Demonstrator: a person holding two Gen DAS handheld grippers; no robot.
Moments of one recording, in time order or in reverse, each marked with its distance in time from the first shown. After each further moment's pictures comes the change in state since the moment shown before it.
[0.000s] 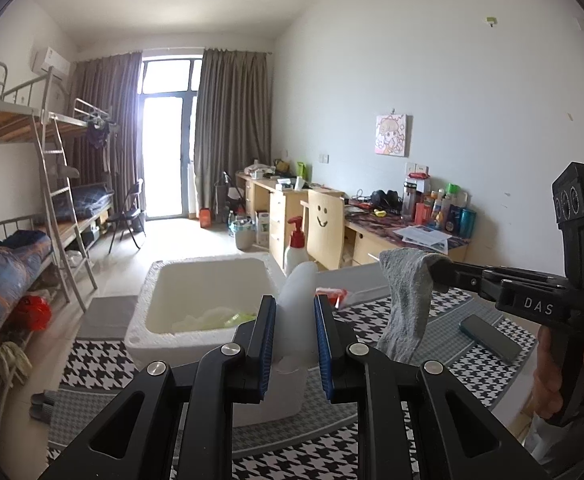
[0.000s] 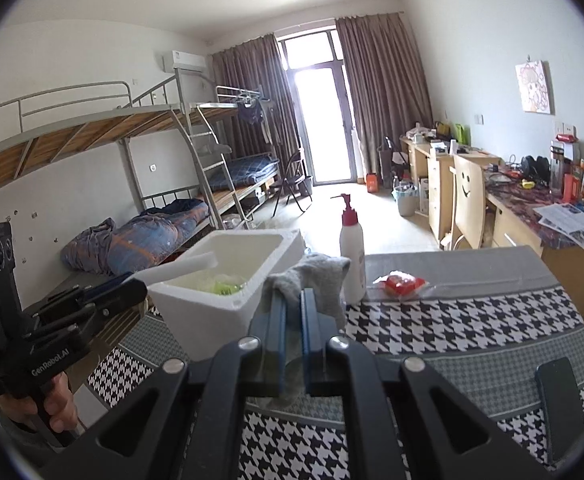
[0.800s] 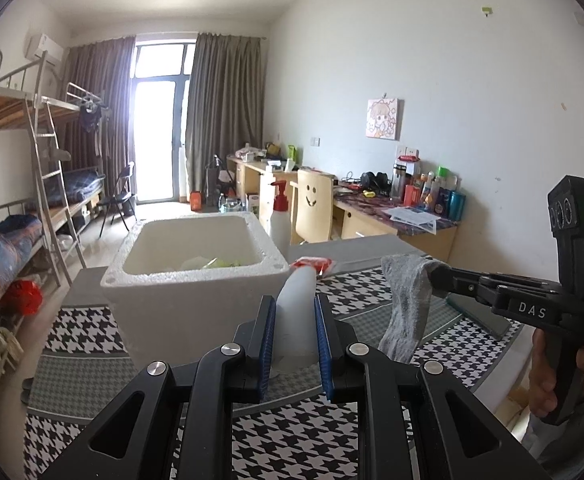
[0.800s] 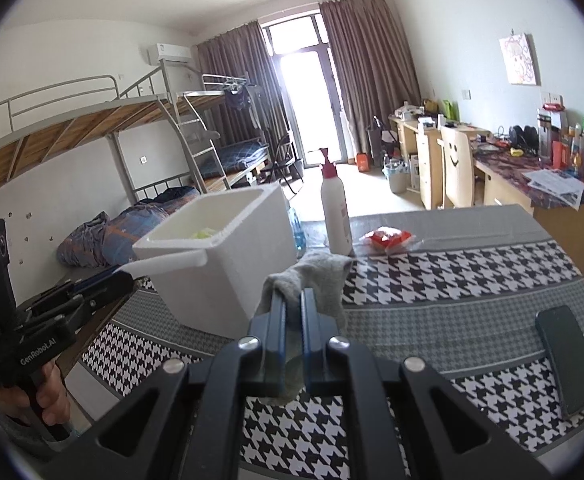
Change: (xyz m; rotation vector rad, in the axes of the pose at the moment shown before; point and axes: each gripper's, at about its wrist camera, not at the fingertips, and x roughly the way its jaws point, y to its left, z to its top) left arm -0.006 -0.013 -0.032 -0.015 0.061 -0.046; right arm -0.010 -0.015 -0.042 0.054 0.054 -0.019
